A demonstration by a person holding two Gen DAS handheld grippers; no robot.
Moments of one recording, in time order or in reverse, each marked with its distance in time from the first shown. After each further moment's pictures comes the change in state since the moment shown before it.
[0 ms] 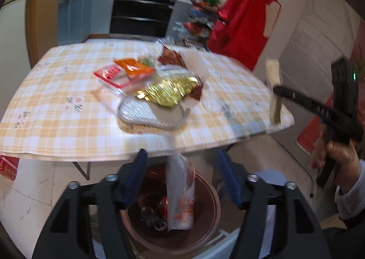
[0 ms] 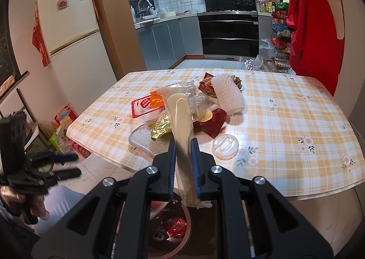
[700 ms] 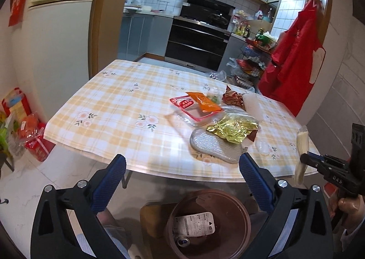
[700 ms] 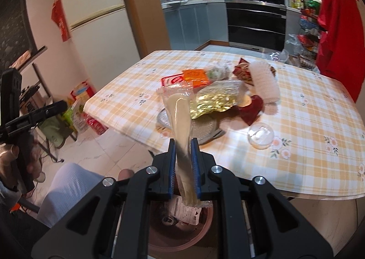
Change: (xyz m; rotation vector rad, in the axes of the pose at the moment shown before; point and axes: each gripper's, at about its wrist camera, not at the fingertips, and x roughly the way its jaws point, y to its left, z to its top) left arm -0.068 0.069 0.001 -0.181 -0.185 0.262; right arm 0.026 0.058 -0.016 -0.112 0.112 0.115
